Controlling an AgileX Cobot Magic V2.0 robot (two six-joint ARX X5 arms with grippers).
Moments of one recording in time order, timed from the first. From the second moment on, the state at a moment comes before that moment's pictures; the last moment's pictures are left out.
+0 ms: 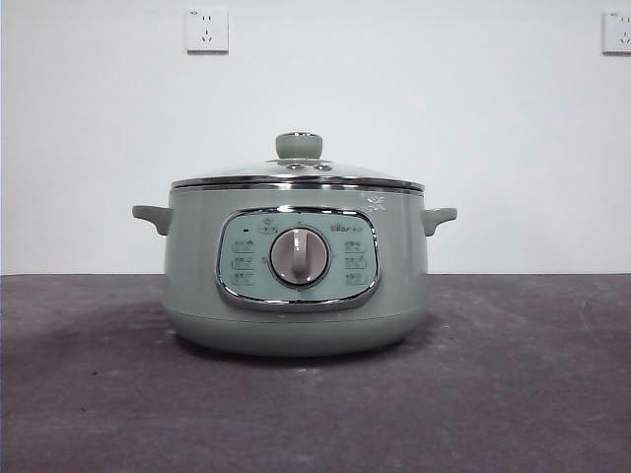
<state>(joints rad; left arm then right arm) -0.42 1.13 1.70 -1.03 0.15 0.09 0.59 1.09 1.66 -1.35 -0.21 -0.05</state>
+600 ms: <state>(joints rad) 0.01 0.40 0.69 -0.20 0.13 0.16 0.59 1.09 1.66 -1.35 -0.21 -0.05</state>
